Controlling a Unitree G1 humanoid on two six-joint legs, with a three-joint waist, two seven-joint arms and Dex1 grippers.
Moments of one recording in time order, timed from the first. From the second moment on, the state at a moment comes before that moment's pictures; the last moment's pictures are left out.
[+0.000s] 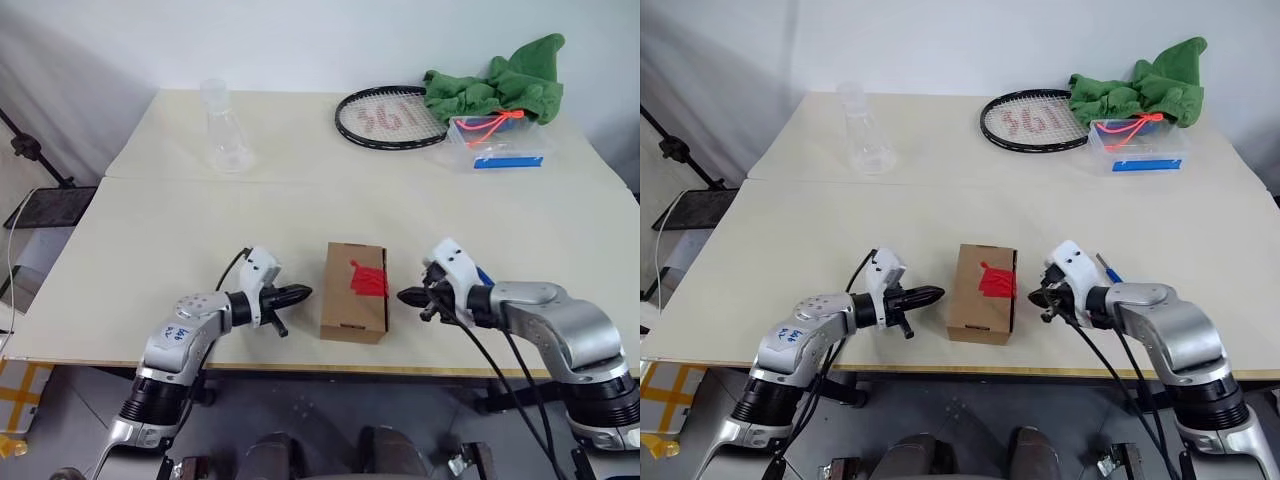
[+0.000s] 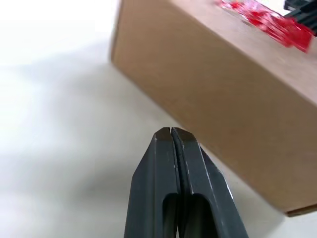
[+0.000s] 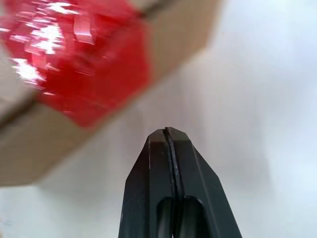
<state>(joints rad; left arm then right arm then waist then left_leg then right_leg) -0.34 0.39 -0.07 -0.06 -0.35 0.63 -0.72 -0.37 -0.70 0.02 -0.32 0.40 1.07 0.74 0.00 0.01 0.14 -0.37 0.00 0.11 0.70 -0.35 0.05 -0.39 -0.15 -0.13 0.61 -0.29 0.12</state>
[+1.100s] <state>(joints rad) -0.52 0.32 -0.05 -0.08 -0.46 0.66 -0.74 -0.46 -0.58 -0.09 -0.28 0.55 1.07 0.60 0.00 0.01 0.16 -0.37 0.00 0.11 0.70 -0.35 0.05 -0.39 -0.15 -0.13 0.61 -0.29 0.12</state>
